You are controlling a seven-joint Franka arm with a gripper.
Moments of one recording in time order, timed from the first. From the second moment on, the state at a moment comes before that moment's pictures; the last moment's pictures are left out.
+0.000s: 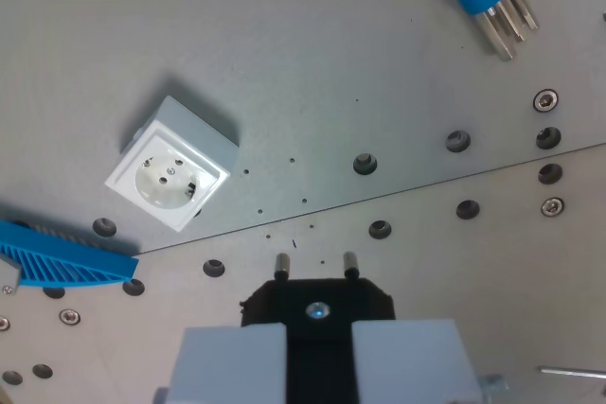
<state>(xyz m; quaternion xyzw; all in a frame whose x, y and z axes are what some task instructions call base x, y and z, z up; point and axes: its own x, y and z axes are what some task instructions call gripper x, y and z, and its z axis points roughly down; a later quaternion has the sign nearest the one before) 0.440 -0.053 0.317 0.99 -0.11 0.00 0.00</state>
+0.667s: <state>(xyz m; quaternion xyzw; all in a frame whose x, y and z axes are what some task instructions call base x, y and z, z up) 0.440 -0.052 0.317 0.99 -0.11 0.00 0.00</state>
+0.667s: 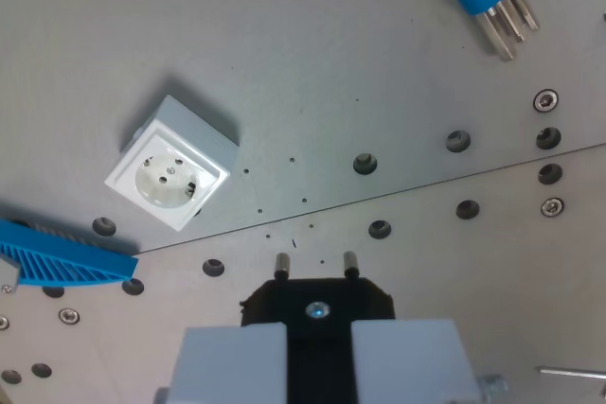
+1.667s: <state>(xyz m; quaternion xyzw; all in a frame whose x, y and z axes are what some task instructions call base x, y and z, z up) 0.432 -0.038 0.288 1.00 -0.05 -0.02 0.01</state>
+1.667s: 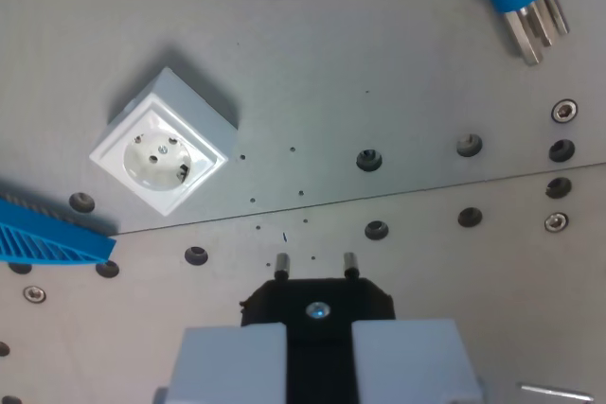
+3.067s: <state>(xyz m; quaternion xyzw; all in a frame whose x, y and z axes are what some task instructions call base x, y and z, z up) 0.402 0.017 0.190 0.99 0.14 -0.02 0.01</state>
